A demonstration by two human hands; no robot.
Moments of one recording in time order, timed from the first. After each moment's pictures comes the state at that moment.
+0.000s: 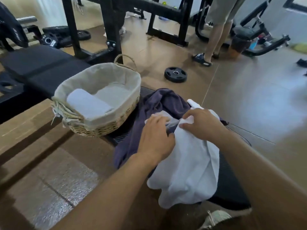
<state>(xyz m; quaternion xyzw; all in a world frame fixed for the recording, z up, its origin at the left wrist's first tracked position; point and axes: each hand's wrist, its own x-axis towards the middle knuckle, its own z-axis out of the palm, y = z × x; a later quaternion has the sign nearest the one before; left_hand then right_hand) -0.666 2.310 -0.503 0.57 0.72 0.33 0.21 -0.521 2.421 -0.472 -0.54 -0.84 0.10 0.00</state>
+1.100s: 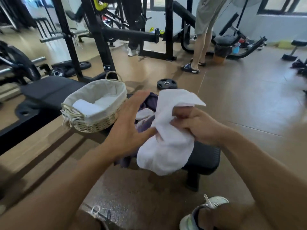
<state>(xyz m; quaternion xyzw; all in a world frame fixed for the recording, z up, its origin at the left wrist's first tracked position) -0.637 2.190 -0.409 0.69 0.56 0.44 0.10 -0.428 2.282 -0.390 -0.26 -0.71 0.61 0.22</state>
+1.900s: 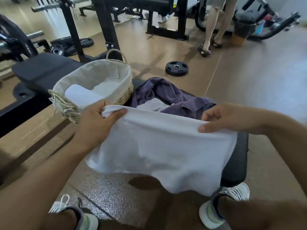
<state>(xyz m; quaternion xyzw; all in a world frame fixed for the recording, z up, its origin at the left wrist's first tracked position) -0.729 2.231 -0.466 0.47 0.73 0.47 0.12 -0.415 2.378 -0.410 -0.39 -0.81 0.45 -0.07</state>
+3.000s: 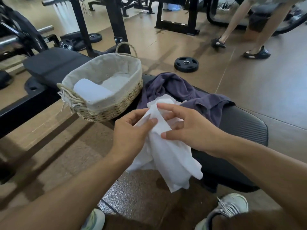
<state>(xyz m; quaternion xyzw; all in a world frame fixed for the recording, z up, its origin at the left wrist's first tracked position) -0.671 2.233 -0.493 0.32 0.65 0.60 0.32 -0.515 2.316 -0.454 -0.35 -0.77 0.51 0.13</state>
